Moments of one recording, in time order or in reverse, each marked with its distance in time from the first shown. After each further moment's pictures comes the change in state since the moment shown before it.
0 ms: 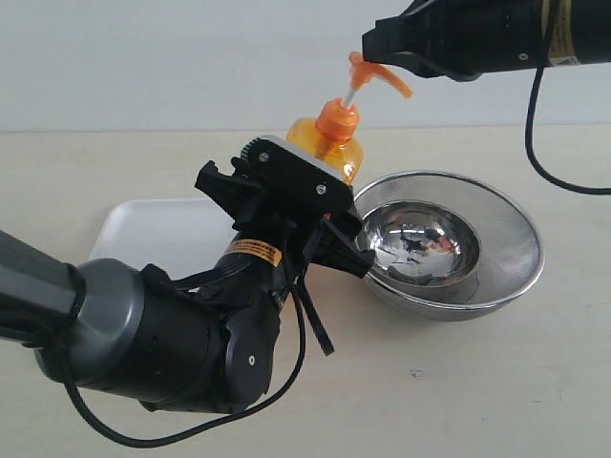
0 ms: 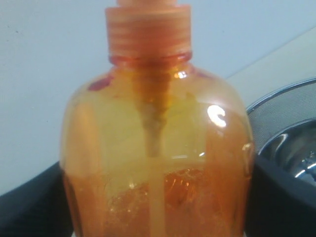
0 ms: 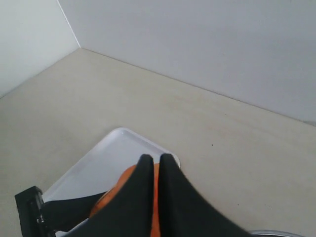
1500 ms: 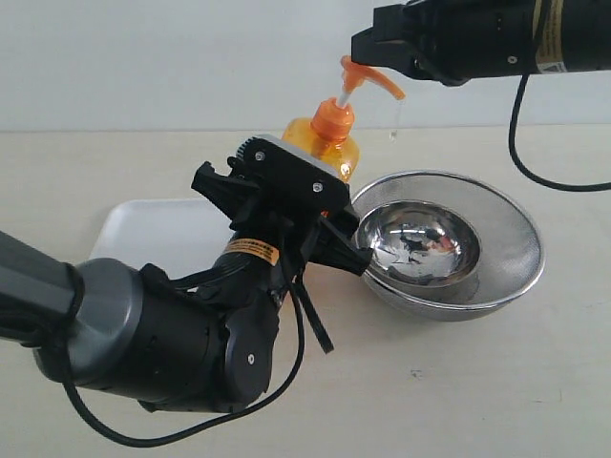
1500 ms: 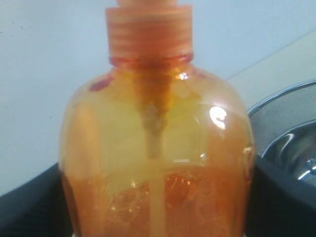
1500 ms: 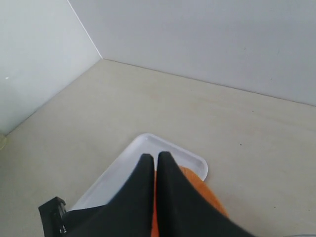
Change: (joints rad) left arm 0.000 -0.003 0.000 -0.016 -0.002 -0.006; right arm -0.009 0.064 0.003 0.070 -0.085 0.029
